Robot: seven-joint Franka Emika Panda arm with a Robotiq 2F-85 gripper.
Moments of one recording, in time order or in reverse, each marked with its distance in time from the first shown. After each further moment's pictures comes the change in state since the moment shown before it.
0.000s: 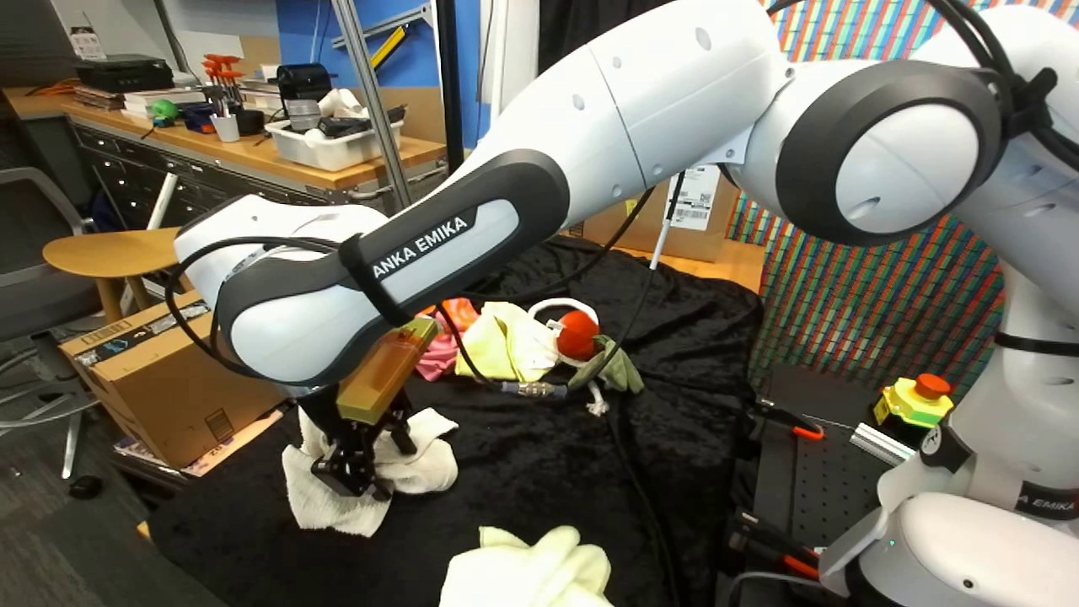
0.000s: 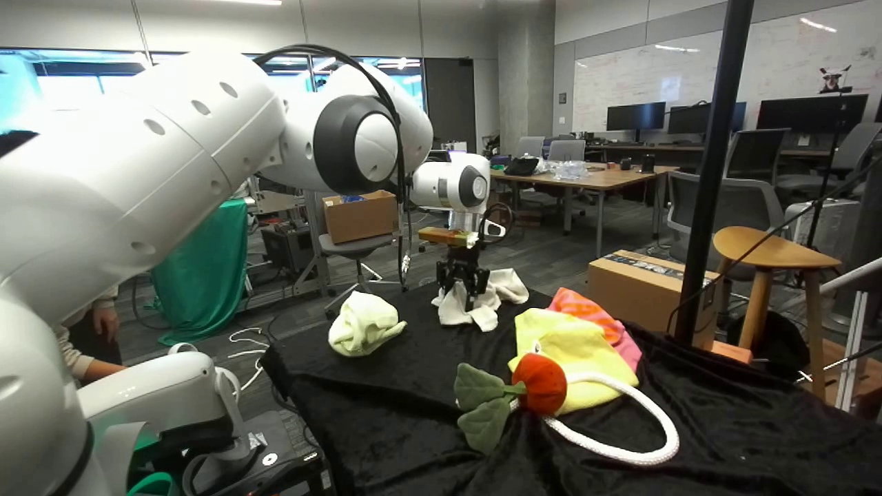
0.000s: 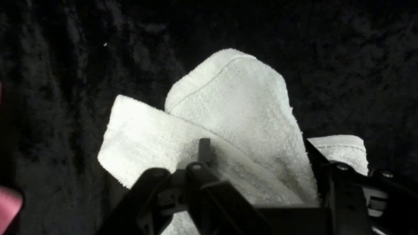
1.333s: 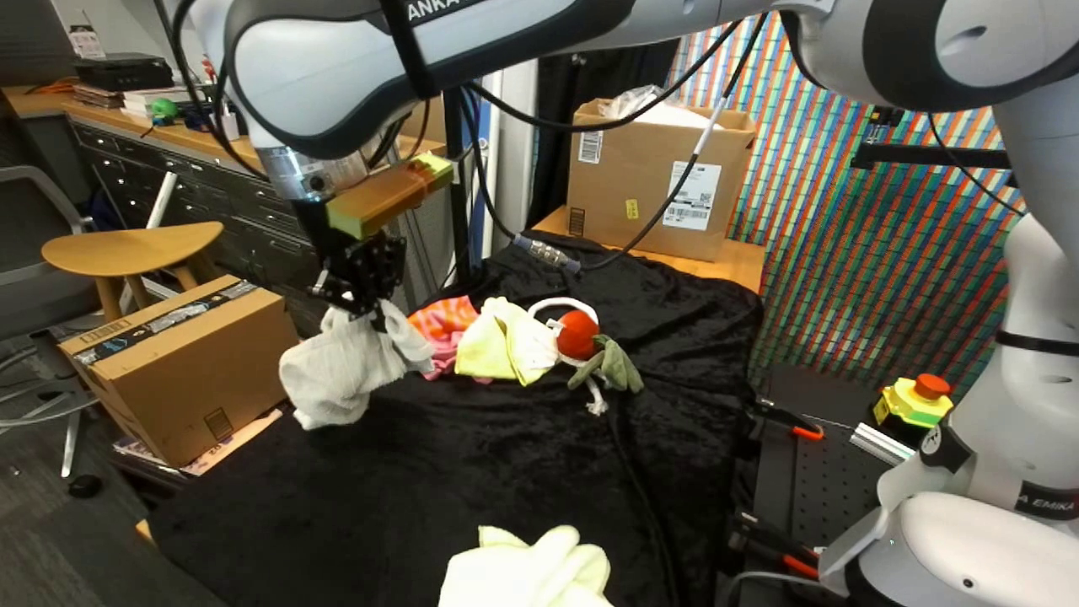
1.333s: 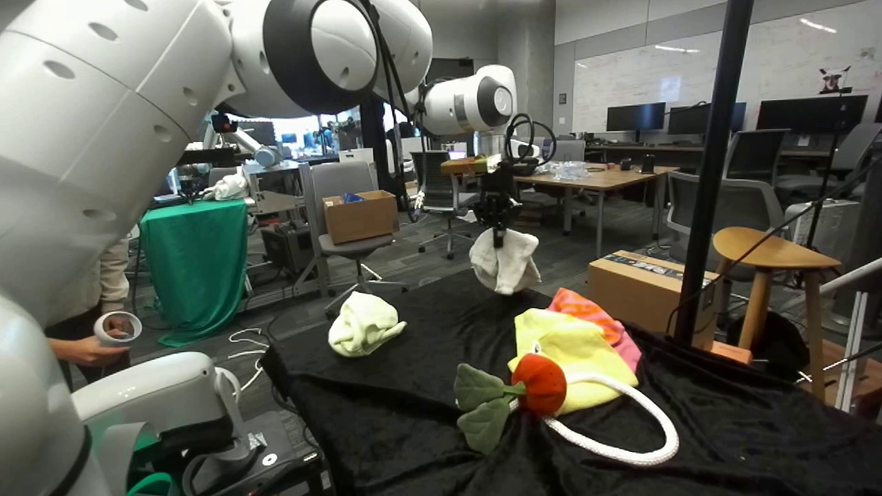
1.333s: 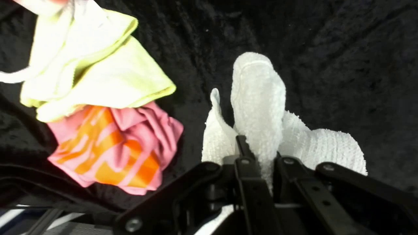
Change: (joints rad) arm -0.066 -0.280 -0.071 -0.077 -0.006 -0.032 0.099
